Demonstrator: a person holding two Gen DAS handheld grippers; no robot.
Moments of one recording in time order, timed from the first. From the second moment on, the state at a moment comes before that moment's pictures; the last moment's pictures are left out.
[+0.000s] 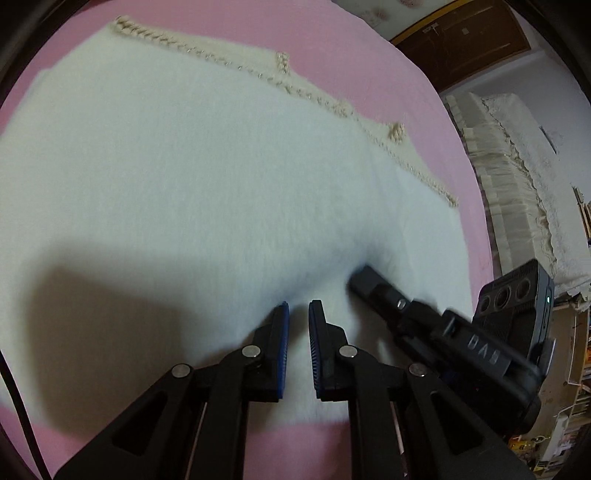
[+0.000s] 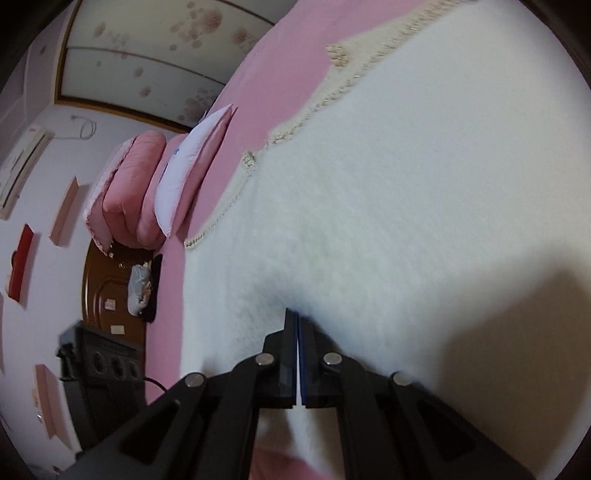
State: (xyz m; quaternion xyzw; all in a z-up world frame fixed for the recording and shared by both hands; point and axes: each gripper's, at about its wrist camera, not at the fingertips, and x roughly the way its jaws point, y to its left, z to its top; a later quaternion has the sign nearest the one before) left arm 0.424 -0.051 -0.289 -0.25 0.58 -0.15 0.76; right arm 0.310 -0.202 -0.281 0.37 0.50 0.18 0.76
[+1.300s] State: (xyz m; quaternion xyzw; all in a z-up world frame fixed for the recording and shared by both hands) left arm 0.553 0.082 -0.293 -0.17 0.49 0.02 0.85; right arm 0.419 -0.350 -0.259 0.15 0.45 -0.05 0.88
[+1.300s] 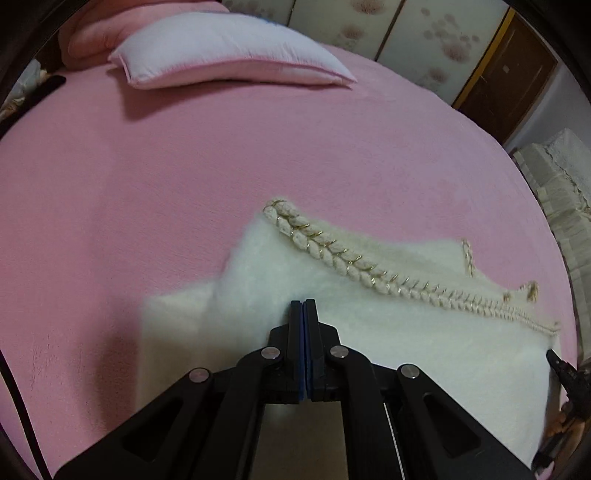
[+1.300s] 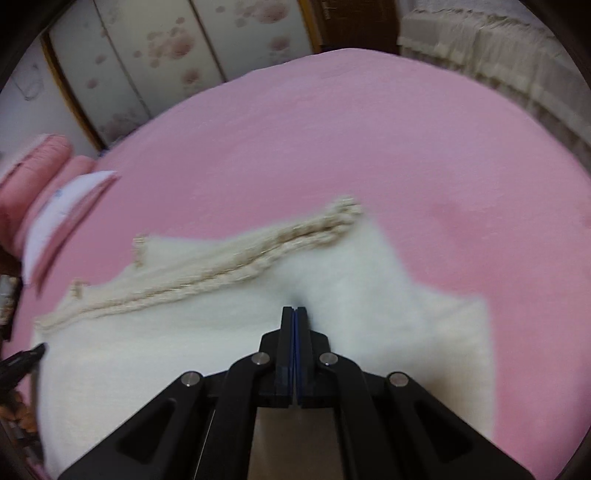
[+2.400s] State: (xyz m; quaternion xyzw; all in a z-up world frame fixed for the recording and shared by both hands) left arm 0.366 -0.065 -0.268 -0.24 0.57 -0.04 0.78; right arm 0.271 -0.162 -0.230 0.20 0.55 0.14 0.80
